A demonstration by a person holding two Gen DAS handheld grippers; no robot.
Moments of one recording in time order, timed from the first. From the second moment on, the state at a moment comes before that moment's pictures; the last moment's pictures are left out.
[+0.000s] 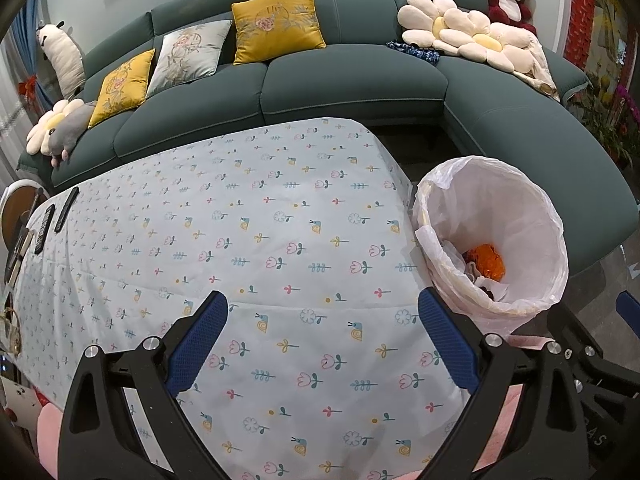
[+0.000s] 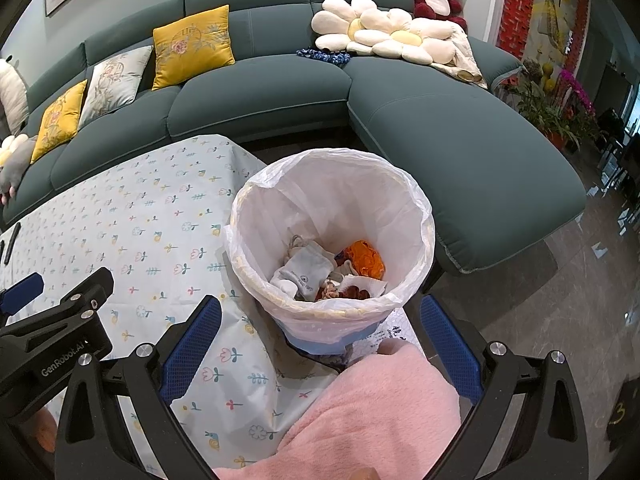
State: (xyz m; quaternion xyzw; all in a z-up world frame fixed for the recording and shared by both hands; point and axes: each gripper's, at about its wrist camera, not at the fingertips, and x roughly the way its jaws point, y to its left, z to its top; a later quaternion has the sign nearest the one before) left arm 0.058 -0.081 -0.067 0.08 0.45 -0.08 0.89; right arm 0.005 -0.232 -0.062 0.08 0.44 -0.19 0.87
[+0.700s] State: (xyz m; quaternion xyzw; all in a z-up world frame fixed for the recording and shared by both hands) left arm 0.058 -0.080 -0.069 0.08 0.45 -0.08 0.88; right arm 0.006 -0.232 -0.062 0.08 0.44 -0.19 0.87
